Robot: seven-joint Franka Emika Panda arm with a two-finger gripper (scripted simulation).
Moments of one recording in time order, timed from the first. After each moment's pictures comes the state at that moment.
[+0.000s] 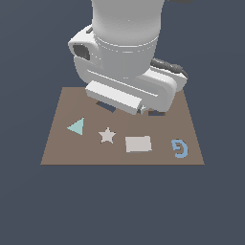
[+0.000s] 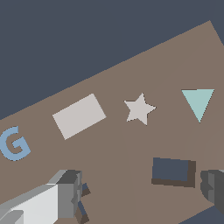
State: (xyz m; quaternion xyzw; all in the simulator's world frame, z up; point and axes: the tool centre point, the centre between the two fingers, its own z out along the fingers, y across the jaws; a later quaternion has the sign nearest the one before) arm 0.021 0.002 0.153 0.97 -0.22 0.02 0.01
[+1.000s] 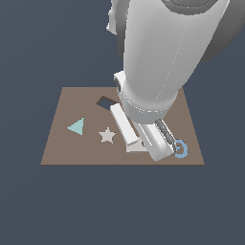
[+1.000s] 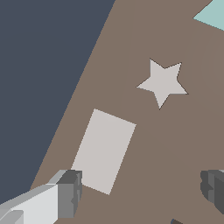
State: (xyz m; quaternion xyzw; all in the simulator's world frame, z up) arm 0.061 0.043 0.085 0.84 -0.54 0.01 0.00
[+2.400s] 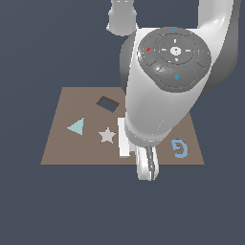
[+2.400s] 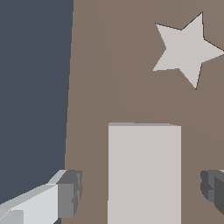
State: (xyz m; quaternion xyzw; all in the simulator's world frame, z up) arm 0.092 0.048 0.042 0.73 -0.69 0.00 0.00
